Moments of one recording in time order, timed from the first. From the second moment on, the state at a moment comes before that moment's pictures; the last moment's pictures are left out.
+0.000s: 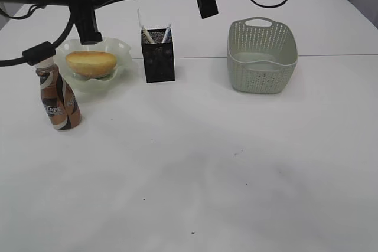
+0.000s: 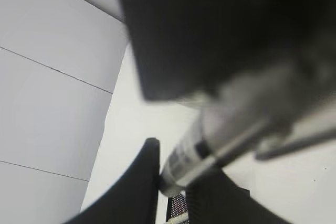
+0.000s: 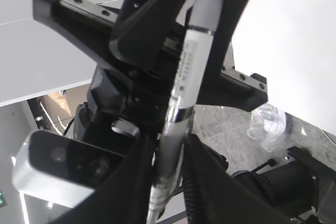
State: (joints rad) left arm -0.31 1.60 -1.18 -1.57 0.47 2.67; right arm 0.37 1.86 -1.75 1.25 1.18 0.20
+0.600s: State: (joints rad) left arm -0.31 1.60 -1.18 -1.61 0.44 2.66; right arm 0.37 1.86 -1.75 1.23 1.16 0.19
